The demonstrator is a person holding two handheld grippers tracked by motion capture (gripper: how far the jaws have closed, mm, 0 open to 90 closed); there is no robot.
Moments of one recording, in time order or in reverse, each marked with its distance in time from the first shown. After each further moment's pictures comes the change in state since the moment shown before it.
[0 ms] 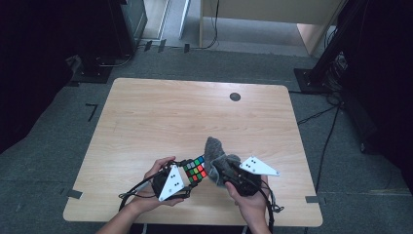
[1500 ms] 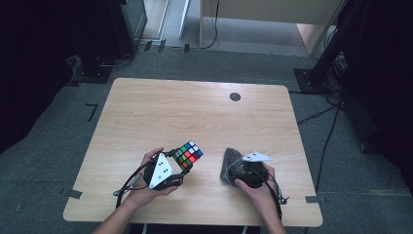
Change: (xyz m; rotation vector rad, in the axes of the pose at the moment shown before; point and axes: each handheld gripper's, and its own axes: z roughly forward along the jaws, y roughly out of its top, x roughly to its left) left arm 0.027 -0.010 -0.005 -0.013 0.121 -0.129; right arm -0.069 -0.038 0.031 0.404 -0.219 -0.015
